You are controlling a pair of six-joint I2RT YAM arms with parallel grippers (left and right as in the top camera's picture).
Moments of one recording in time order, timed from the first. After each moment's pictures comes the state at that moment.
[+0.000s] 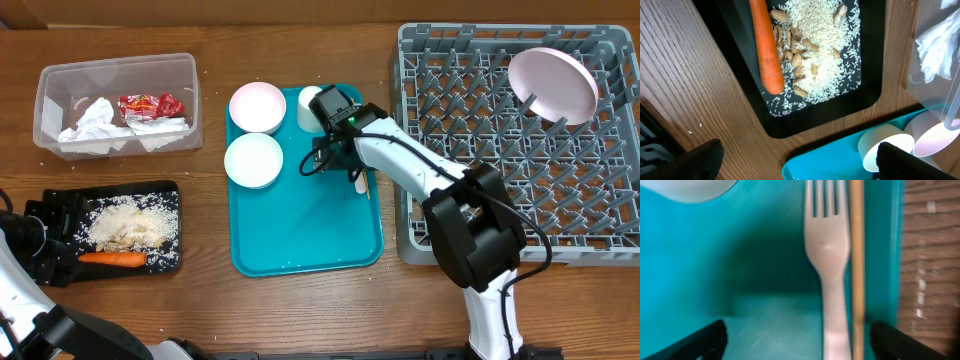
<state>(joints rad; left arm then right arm) 0.85 1.55 1.37 -1.35 0.27 -0.58 0.58 2.18 1.64 -0.82 0.13 0.54</state>
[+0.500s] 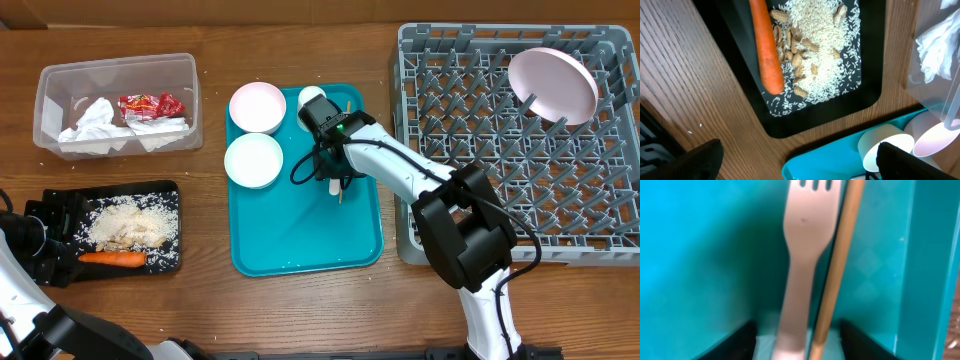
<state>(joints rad) 0.85 1.55 1.37 -1.35 0.27 -0.58 0.62 2.20 1.64 -0.83 0.11 0.55</state>
